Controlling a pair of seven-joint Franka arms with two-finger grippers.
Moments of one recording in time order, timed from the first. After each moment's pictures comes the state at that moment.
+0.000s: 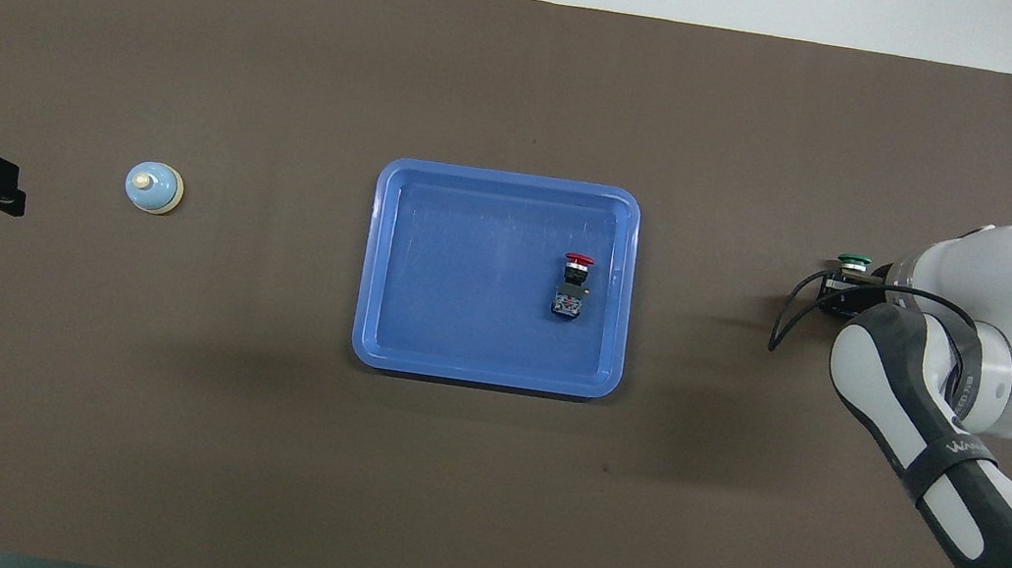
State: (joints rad) left arm 0.01 -0.06 0.00 -1.73 0.00 1.59 -0.09; right arm -0.03 0.26 0.00 -2.08 -0.01 2.33 0.15
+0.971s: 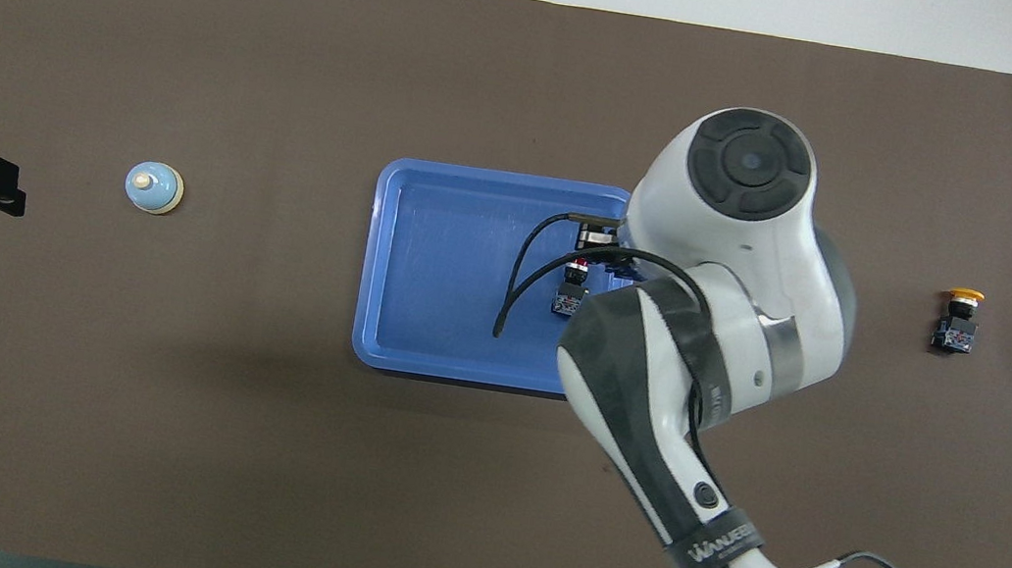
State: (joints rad) left arm 0.01 -0.06 0.00 -1.73 0.00 1.59 -0.09; right arm 0.56 0.33 0.01 -1.66 0.00 1.95 0.69
